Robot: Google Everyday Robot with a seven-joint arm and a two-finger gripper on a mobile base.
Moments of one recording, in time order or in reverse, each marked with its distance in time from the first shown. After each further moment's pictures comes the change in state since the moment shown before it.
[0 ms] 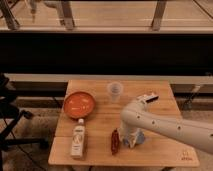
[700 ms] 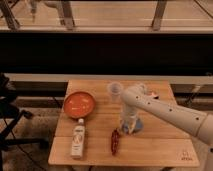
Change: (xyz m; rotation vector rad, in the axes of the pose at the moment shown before) arm 0.064 -0.035 -0.010 0.014 -0.081 0.026
